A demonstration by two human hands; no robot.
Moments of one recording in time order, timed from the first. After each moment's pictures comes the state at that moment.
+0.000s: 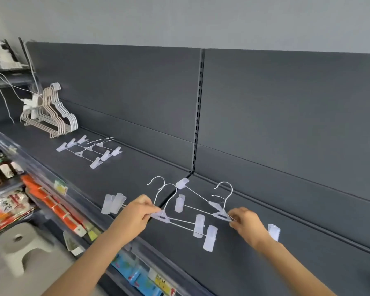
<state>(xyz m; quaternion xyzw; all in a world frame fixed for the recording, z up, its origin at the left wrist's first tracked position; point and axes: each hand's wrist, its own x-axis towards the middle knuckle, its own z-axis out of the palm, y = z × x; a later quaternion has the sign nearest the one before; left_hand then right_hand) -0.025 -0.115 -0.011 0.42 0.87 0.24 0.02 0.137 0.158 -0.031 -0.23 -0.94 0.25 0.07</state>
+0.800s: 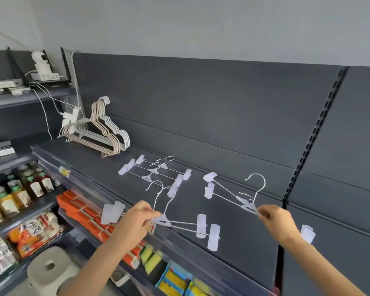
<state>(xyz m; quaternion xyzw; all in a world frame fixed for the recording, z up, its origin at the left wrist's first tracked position) -0.280 -0.333 0.000 0.40 0.88 0.25 0.00 -0.097 -0.024 0.005 -0.33 -0.90 0.25 0.14</state>
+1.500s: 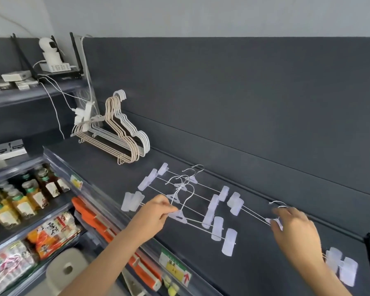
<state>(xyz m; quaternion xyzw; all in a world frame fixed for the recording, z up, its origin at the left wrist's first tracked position) -0.447 -0.312 -0.018 0.43 0.87 0.24 0.02 -0.244 -0.053 -0.006 -0.32 -0.92 0.10 0.21</state>
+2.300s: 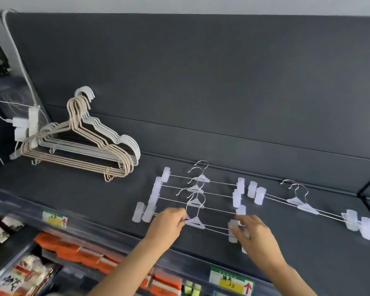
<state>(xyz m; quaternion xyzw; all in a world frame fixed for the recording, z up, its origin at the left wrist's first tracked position) -0.540 -0.323 -0.055 0.53 0.82 0.20 0.06 -0.345 -0.206 -0.036 -0.41 -0.86 0.28 0.14</state>
